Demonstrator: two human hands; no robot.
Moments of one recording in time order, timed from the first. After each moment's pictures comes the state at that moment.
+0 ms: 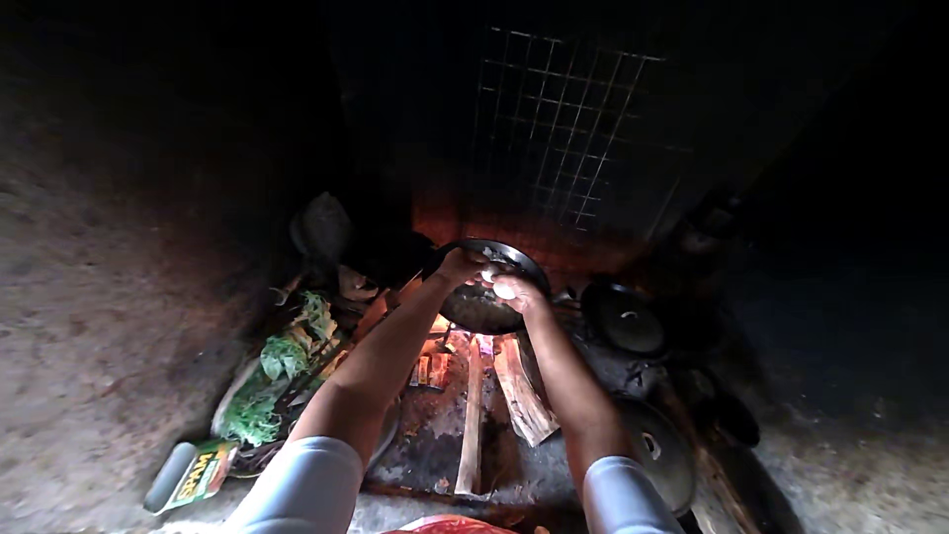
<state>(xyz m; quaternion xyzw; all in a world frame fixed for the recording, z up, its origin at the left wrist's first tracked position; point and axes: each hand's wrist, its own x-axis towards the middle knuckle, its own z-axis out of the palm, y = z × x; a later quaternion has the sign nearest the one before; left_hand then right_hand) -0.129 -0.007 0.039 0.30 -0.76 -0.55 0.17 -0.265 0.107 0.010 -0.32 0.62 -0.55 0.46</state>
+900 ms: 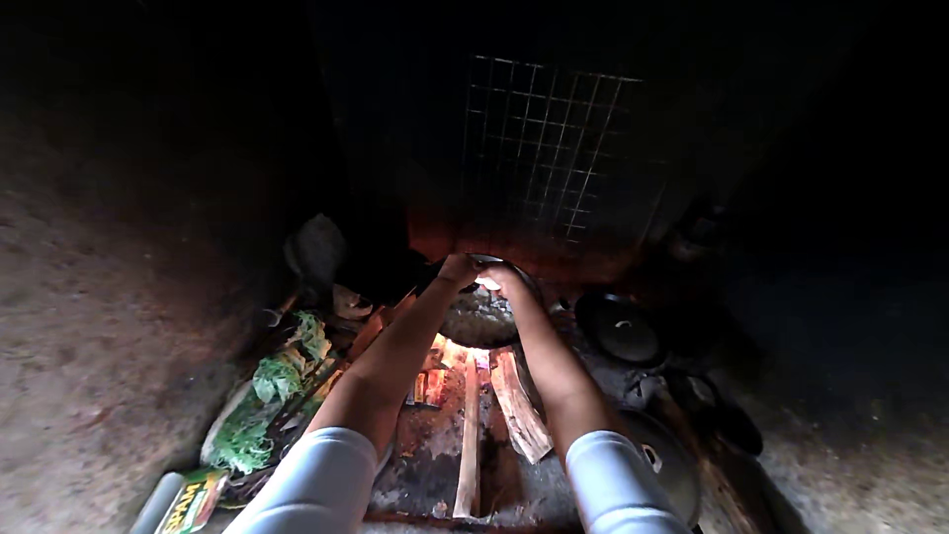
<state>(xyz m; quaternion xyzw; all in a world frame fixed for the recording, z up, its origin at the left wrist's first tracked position) -0.167 -0.027 0.045 0.35 -0.87 -0.31 0.14 -0.271 0.053 0.051 -0.31 0.80 -0.38 0.36</state>
